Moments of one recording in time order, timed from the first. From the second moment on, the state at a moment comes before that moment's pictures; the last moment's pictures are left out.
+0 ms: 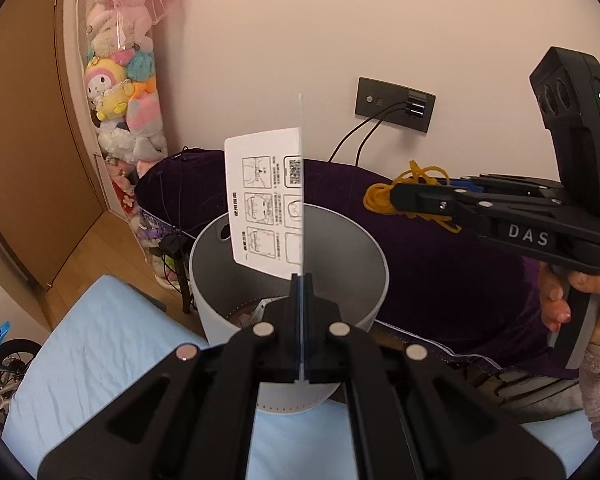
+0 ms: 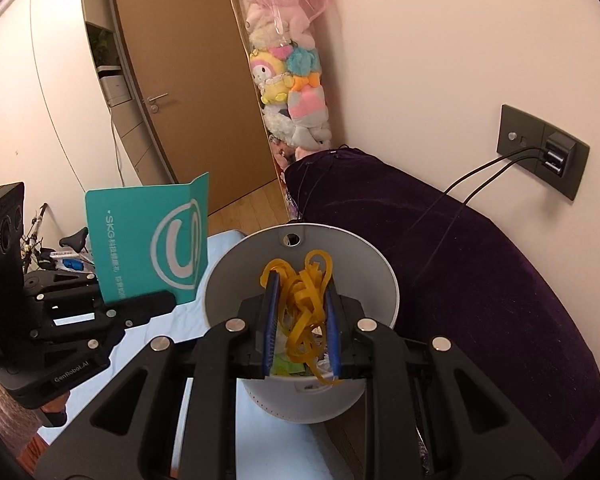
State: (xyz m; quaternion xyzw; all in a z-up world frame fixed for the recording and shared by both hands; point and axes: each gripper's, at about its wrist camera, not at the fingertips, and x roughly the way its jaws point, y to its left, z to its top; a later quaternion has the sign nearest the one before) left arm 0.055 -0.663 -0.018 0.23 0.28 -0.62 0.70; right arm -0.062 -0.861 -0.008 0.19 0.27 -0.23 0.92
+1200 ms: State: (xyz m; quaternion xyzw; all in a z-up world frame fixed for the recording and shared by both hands) left arm 0.102 -0.475 0.000 0.22 0.34 -0.44 0.80; right arm -0.004 -0.679 0.010 0.13 0.33 -0.09 0.93
